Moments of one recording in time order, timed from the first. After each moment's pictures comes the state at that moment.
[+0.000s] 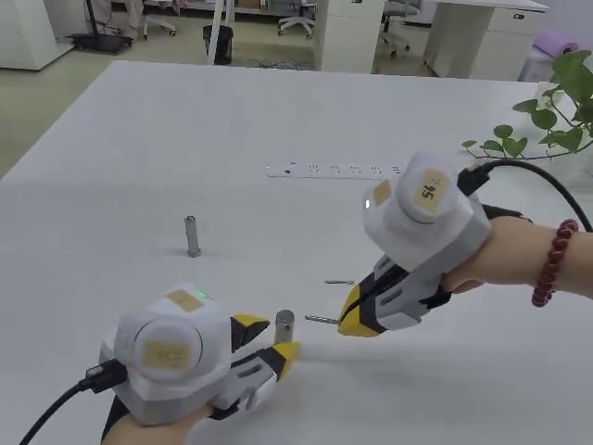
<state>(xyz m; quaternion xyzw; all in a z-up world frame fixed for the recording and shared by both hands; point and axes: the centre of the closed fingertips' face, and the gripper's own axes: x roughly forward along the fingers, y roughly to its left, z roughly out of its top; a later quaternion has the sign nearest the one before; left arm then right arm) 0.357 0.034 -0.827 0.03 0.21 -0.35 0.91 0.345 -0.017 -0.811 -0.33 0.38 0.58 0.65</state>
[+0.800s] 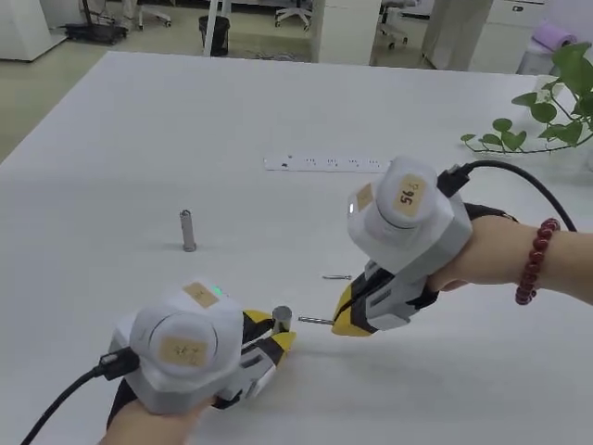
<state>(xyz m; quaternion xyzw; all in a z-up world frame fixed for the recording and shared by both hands) 0.361 0.029 -0.831 0.08 0.21 -0.38 0.90 0.346 -0.015 -0.820 -0.35 0.39 0.57 0.63</state>
